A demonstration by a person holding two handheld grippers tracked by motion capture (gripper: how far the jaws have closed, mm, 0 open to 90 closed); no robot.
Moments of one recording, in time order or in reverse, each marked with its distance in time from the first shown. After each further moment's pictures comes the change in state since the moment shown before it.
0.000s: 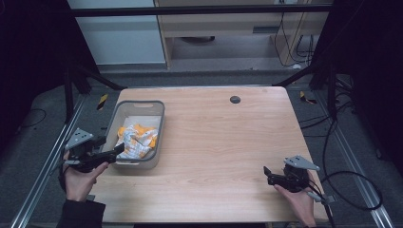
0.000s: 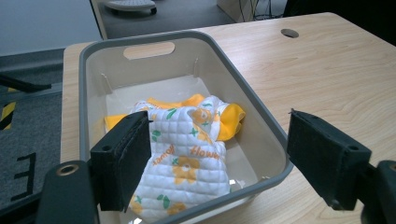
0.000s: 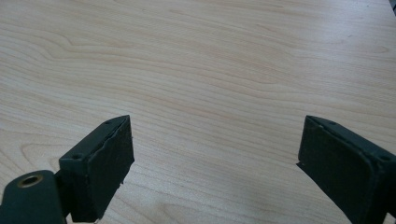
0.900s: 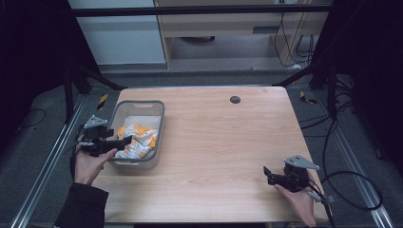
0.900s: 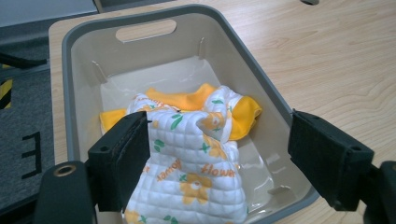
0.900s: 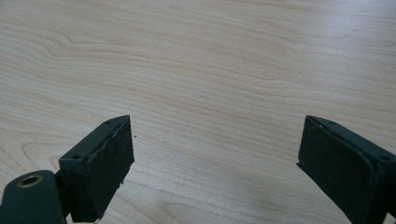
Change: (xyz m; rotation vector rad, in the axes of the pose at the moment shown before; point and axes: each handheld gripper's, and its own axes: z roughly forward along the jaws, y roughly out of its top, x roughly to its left) left arm 0.009 0.025 0.041 0.160 0.008 0.023; right arm -0.001 0.000 0.001 0.015 0.010 0.014
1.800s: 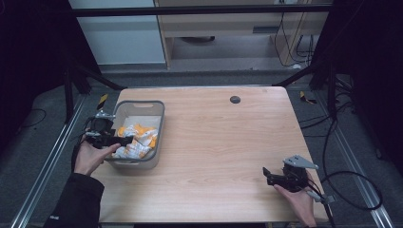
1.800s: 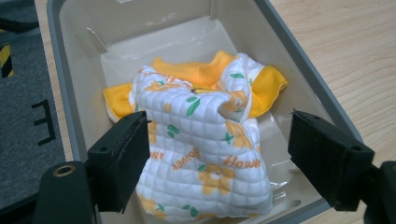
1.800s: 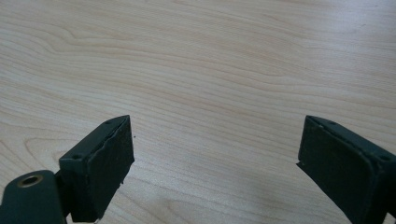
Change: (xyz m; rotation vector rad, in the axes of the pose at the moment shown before) left arm 0.010 0.014 0.024 0.194 0.014 0.026; right arm 0.001 0.000 0.002 0.019 0.018 0.006
